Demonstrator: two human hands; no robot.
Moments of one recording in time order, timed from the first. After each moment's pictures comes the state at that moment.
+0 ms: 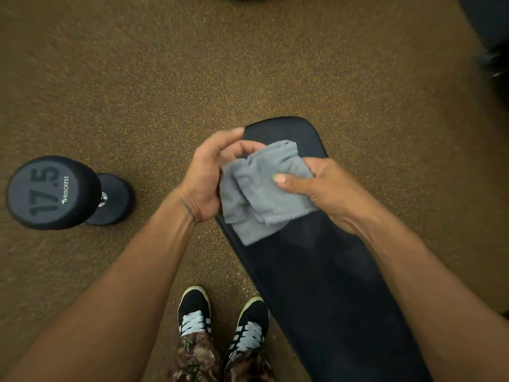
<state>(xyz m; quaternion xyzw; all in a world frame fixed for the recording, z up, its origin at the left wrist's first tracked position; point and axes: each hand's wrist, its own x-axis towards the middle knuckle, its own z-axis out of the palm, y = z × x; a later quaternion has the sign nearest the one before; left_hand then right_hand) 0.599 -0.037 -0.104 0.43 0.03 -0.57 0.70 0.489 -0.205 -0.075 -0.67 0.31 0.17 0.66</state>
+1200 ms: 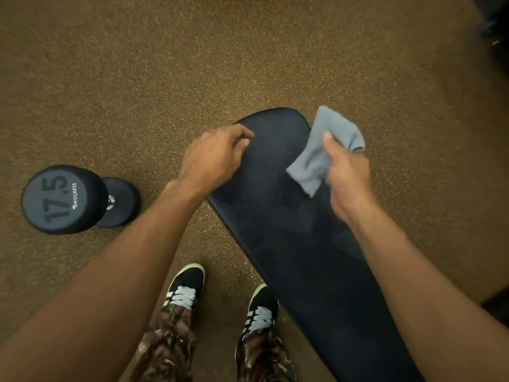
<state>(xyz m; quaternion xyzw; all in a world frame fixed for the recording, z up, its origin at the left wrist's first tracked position) 0.614 -0.055 -0.110 0.90 -0.30 -0.21 0.23 0.478 -0.210 -0.076 -0.55 0.50 -0.16 0.65</state>
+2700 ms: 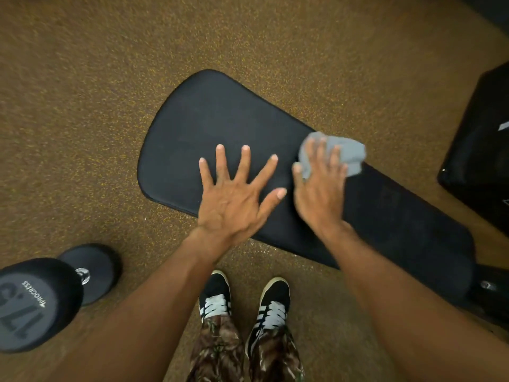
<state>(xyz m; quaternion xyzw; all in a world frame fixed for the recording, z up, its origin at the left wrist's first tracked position) 0.523 -0.041 -0.155 0.74 -0.63 -0.23 0.02 0.367 -0.130 -0.172 -0.78 0.60 0.07 0.12</state>
